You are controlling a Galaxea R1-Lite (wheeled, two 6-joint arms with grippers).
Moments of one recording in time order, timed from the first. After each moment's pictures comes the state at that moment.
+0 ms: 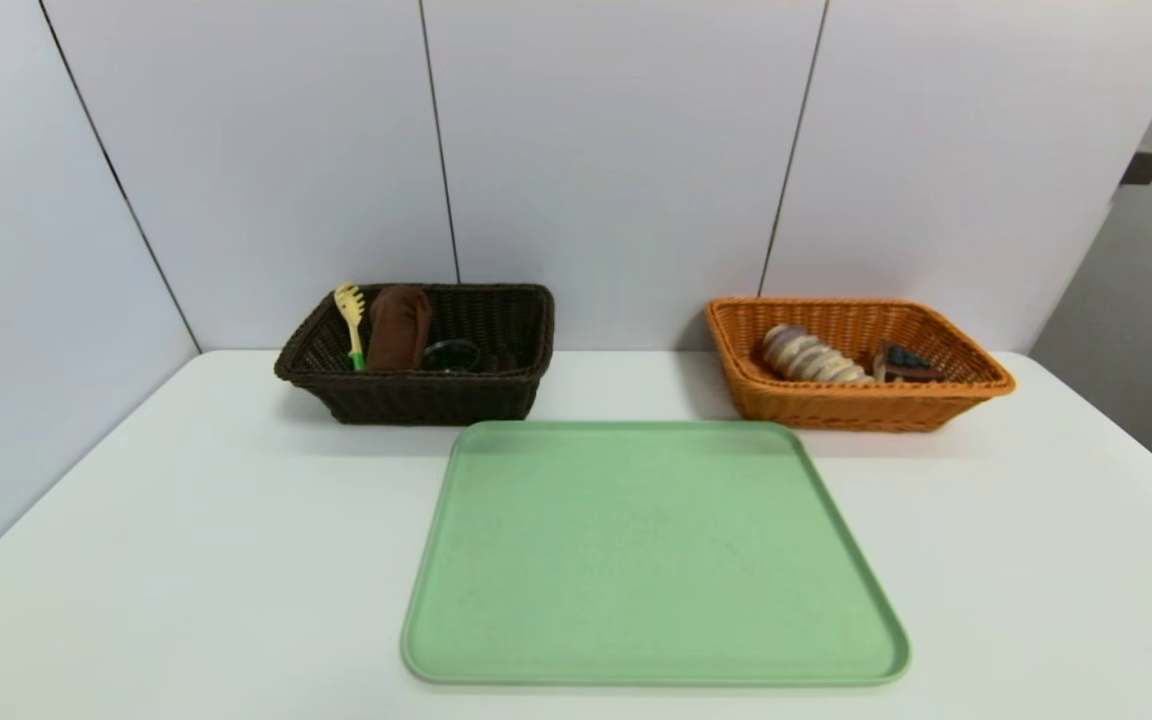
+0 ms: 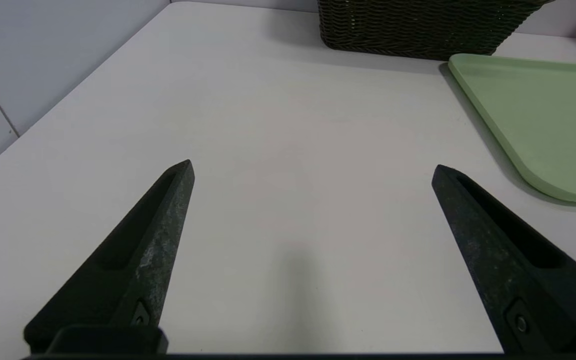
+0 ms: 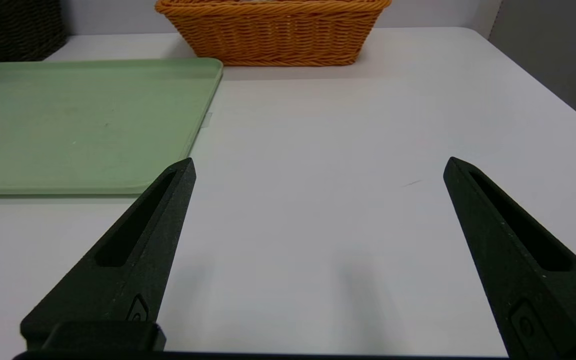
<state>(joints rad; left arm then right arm) 0.01 0.00 0.00 -0.02 0.03 -0.10 0.00 0.00 0.00 -0.01 0.00 0.02</state>
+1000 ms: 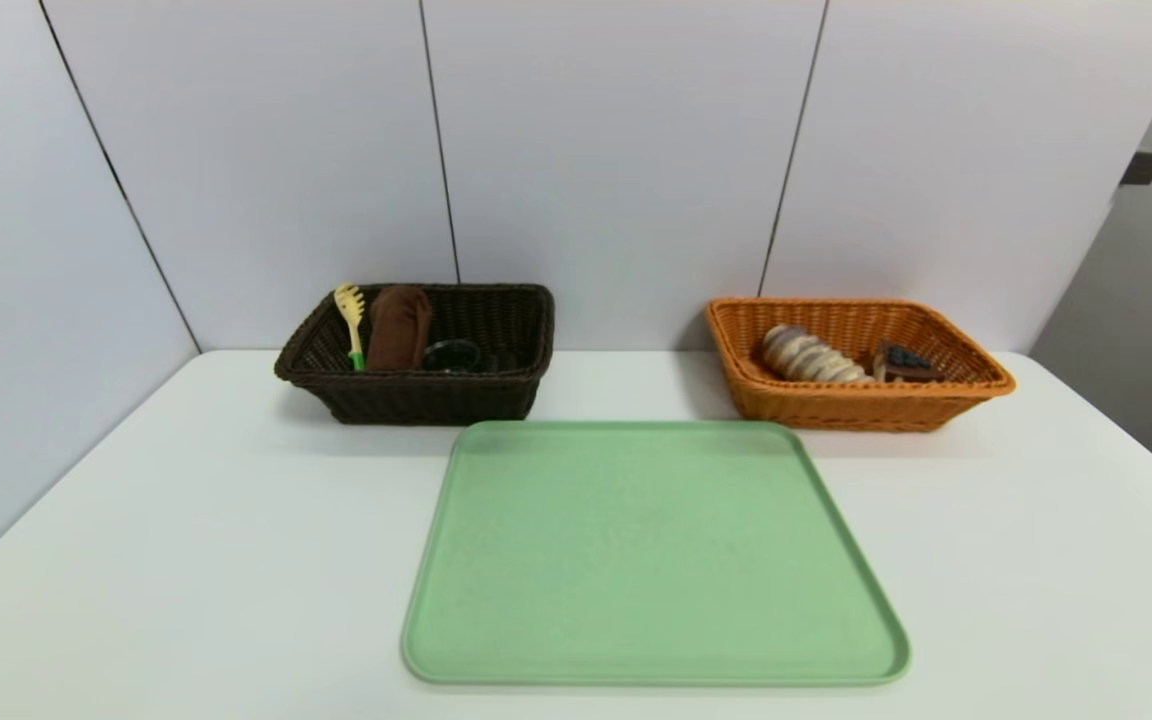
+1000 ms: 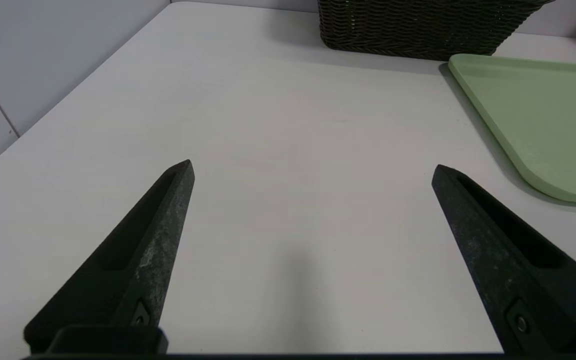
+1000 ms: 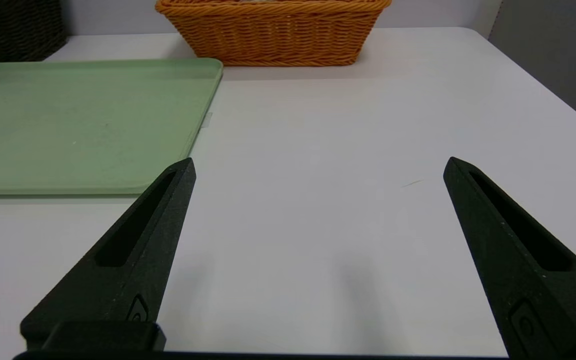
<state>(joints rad) 0.01 0.00 0.00 -0.02 0.03 -0.10 0.00 0.00 0.00 -0.01 0.00 0.02</state>
